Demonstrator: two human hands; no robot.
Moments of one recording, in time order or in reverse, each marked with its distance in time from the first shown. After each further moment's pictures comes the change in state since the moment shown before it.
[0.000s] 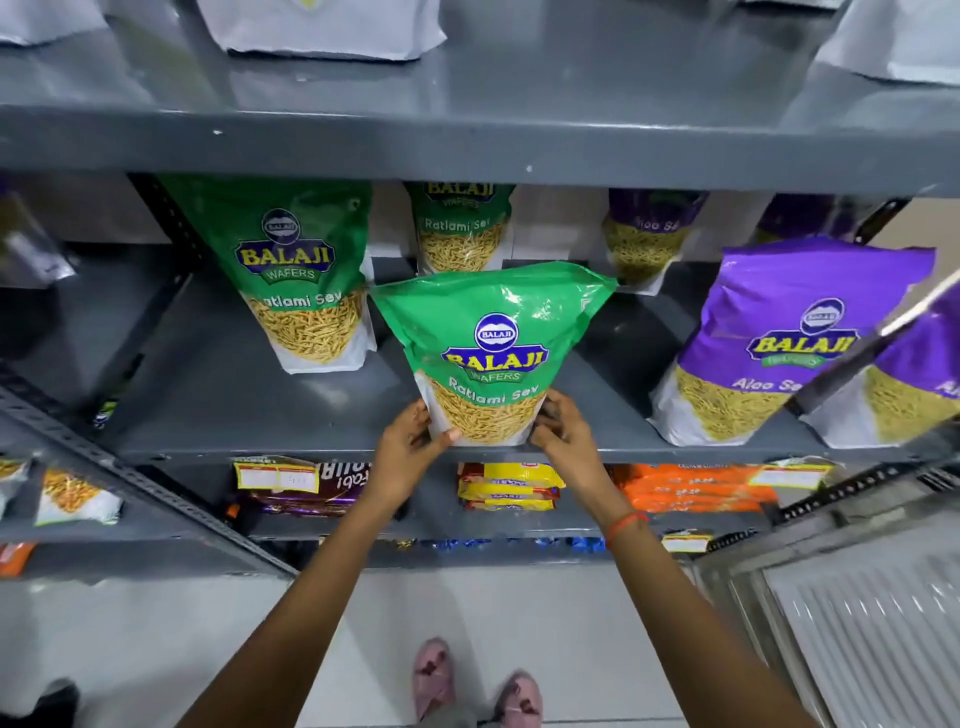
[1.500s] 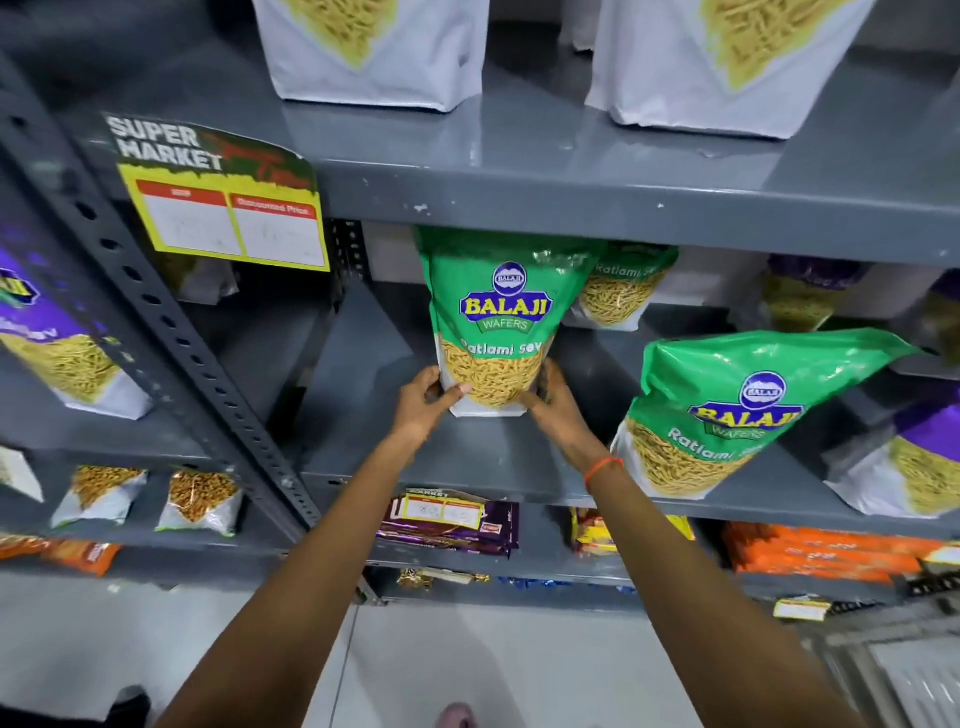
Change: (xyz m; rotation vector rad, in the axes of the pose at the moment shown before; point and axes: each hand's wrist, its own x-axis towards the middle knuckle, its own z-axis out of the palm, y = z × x) left_hand 0.070 0.017 -0.208 0.010 0.117 -0.052; right_hand 0.084 -0.066 0.218 -0.068 -0.135 -0.005
